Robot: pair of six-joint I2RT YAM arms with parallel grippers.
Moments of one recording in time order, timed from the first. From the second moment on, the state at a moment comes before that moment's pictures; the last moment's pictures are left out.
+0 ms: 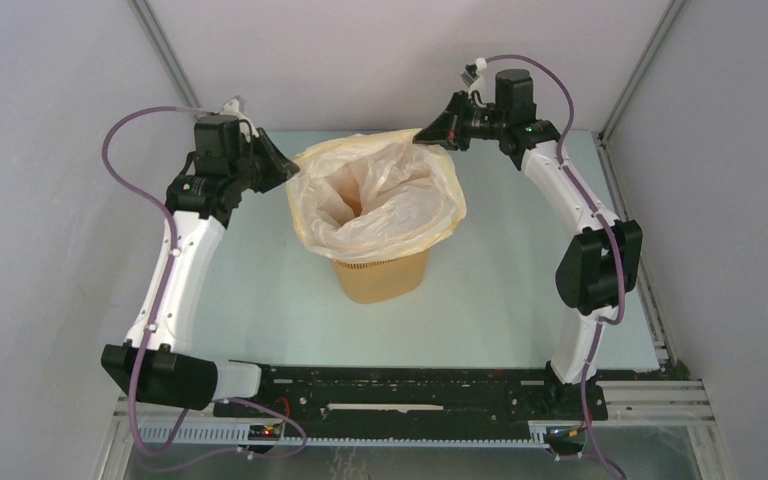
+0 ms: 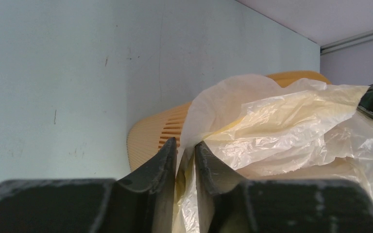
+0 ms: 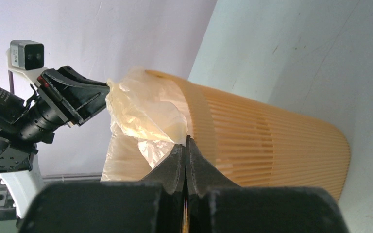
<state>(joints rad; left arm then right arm) -0.12 1.32 1.51 -0.72 0.13 -0.55 0.26 1.93 1.88 -0.32 -0.86 0.78</state>
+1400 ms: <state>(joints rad) -0.09 1.43 1.59 -0.72 0.17 -0.61 0.20 1.76 1.68 -0.03 -1.05 1.00</state>
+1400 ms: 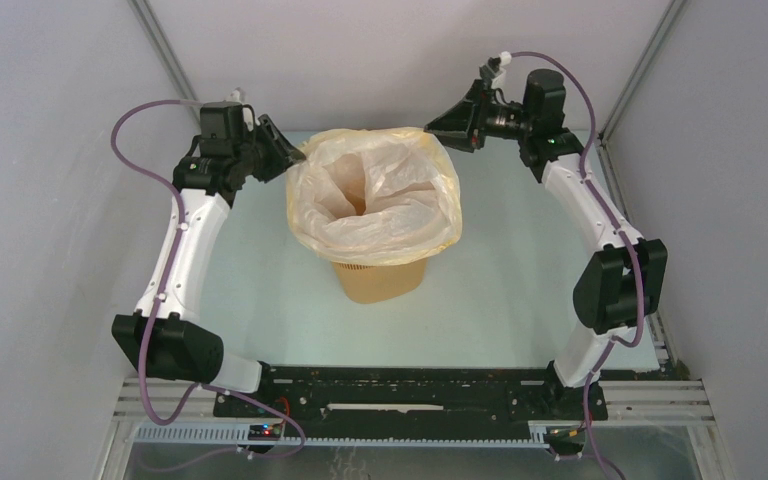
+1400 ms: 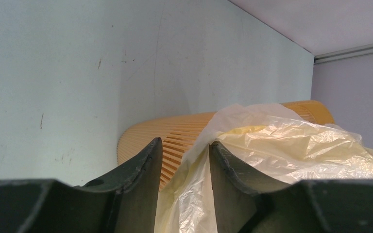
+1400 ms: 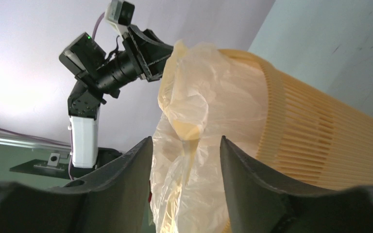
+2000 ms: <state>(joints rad) -0.01 1.37 1.60 -0.71 0.25 -0.63 0.23 1.83 1.77 -0.11 -1.03 0.96</state>
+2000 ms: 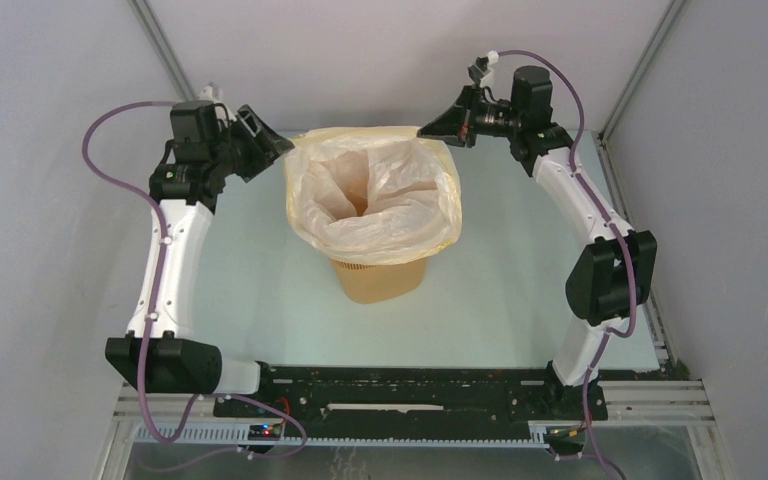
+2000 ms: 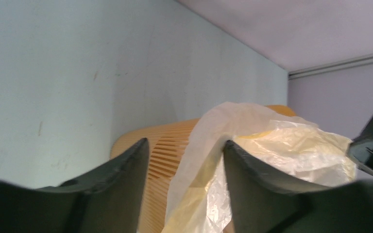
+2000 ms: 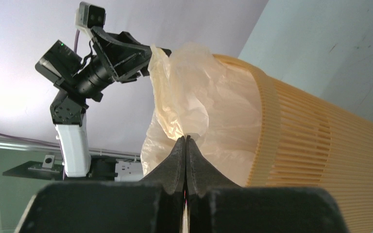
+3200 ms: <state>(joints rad) -0.01 1.54 1.43 -0.65 0.38 -0.76 0.21 2.08 1.92 -0.38 -0.89 0.85</state>
